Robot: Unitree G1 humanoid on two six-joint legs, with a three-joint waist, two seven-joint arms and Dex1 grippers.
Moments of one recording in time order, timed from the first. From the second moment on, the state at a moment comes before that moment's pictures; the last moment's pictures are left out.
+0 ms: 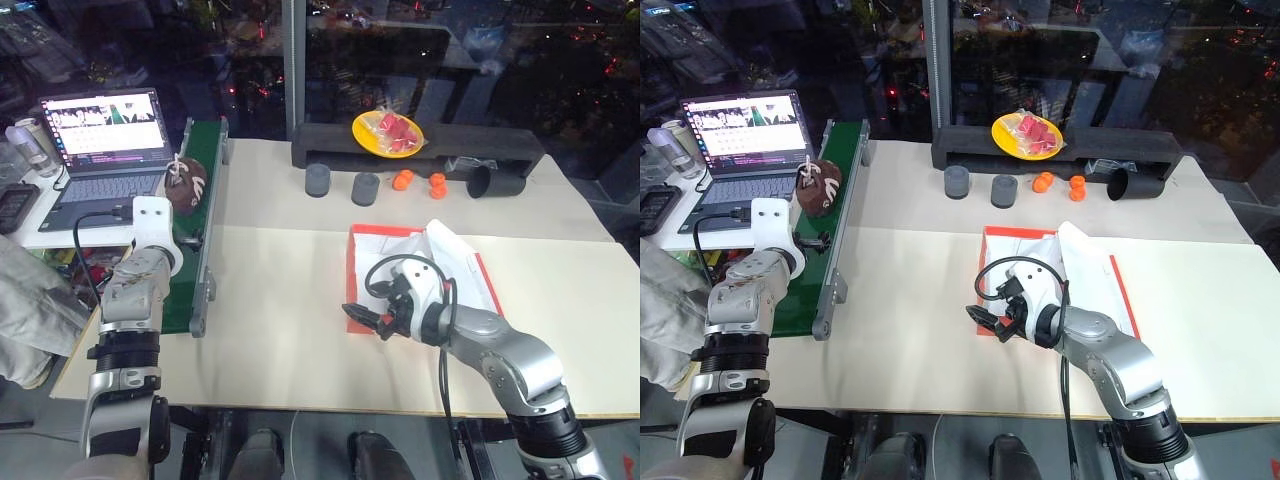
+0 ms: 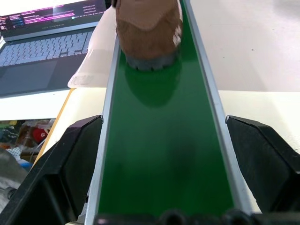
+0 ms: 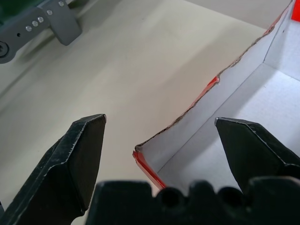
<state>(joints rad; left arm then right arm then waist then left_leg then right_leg) -0.62 0.46 0.24 0.28 -0.12 0.63 -0.10 -0.30 -0.47 0.12 -0.43 0.48 0.91 0.44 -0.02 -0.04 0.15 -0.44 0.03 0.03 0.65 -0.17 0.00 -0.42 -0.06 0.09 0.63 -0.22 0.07</state>
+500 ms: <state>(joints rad) -0.62 0.46 0.24 0.33 -0.12 0.67 -0.10 -0.30 -0.46 0.11 -0.43 0.49 0.93 0.43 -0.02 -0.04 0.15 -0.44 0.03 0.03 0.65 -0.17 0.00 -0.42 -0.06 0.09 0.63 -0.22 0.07</state>
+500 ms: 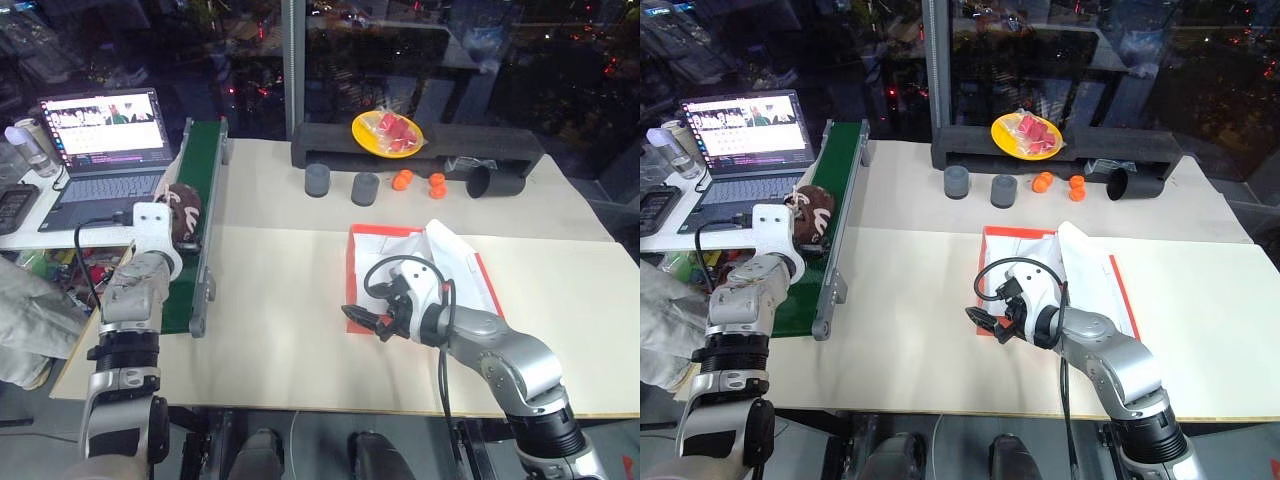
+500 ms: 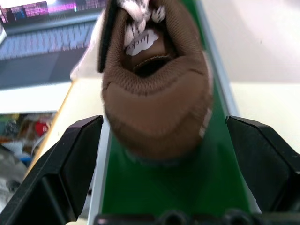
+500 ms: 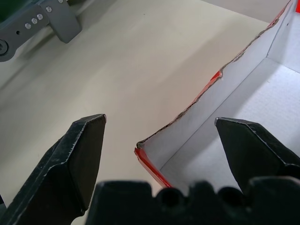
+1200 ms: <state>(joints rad) -0.59 0.22 0.13 -0.11 -0.38 0.57 -0.34 -0.78 0.02 -0.52 -0.05 0.87 1.14 -0.05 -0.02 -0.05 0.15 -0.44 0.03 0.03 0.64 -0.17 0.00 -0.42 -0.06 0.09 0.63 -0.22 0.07</state>
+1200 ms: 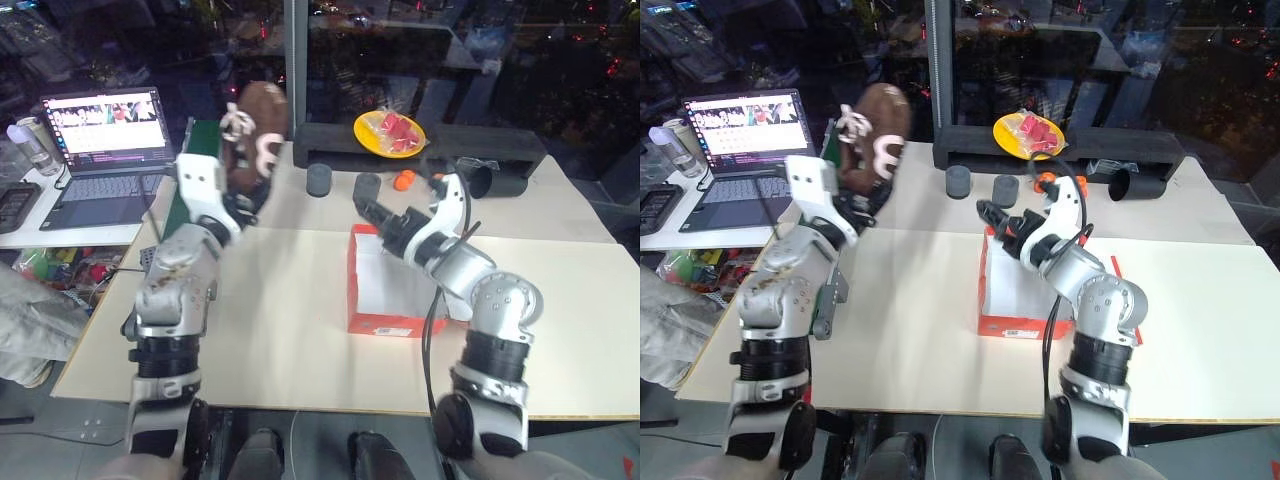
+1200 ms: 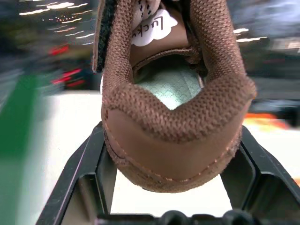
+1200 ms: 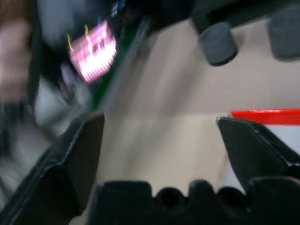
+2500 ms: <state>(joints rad) -0.51 0.36 -0.11 -0.16 -0.37 0.61 -0.54 -0.88 -0.25 -0.34 0.02 0.75 0.96 -0.31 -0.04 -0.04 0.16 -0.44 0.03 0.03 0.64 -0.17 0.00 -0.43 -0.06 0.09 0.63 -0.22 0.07</state>
